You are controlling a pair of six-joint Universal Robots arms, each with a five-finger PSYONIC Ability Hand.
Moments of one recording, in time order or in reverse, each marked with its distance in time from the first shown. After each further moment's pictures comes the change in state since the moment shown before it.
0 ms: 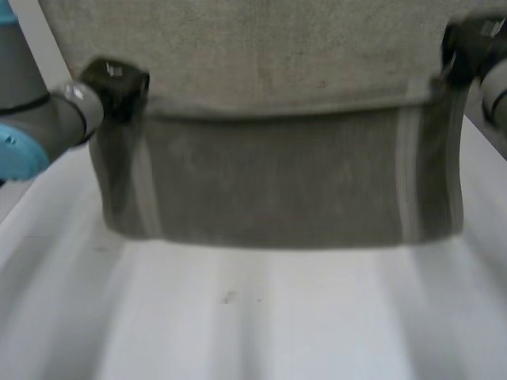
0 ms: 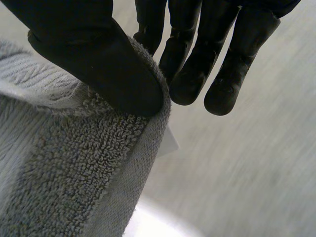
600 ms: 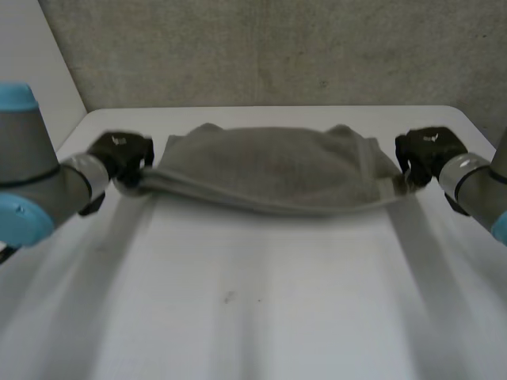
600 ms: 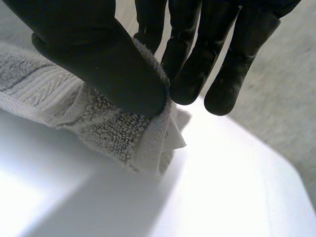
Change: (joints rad) left arm 0.044 0.136 -0.612 0.234 0.037 -0.144; right arm -0.010 0.087 0.323 0.030 -0.133 -0.178; left_hand 0.000 0.000 0.000 0.000 0.000; right_hand 0.014 0.000 0.005 0.000 0.007
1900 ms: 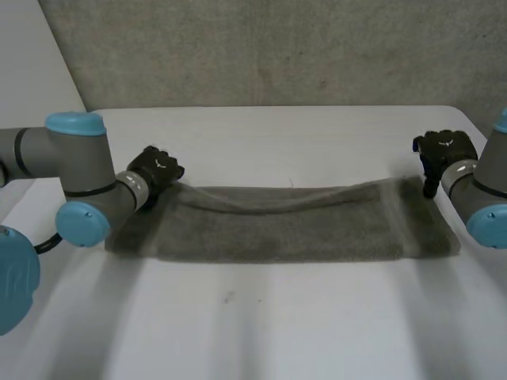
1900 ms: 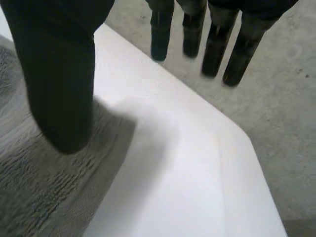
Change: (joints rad) left arm -0.097 -0.322 0.297 -0.052 -0.084 0.519; right arm -0.018 0.172 -0.114 -0.108 0.179 -0.022; left_hand -0.803 -0.803 -0.776 -0.785 -0.774; right_hand -0.810 -0.963 -0.979 -0.956 -0.878
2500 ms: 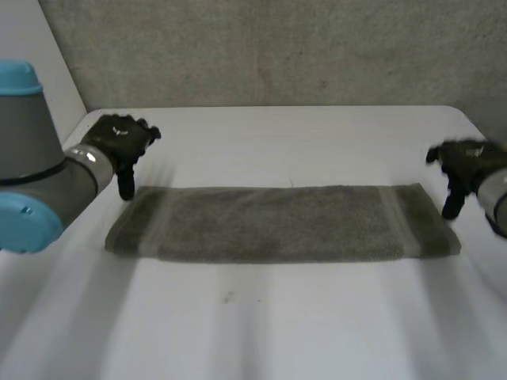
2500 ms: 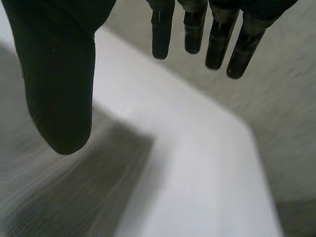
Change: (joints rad) left arm -0.003 0.450 -0.349 0.005 -0.097 -0.335; right arm -0.048 -0.419 0.403 0.129 -0.080 0.023; left_hand -0.222 -0.249 -0.275 -0.266 -0.239; right_hand -0.029 -0.051 -0.085 -0.105 -0.024
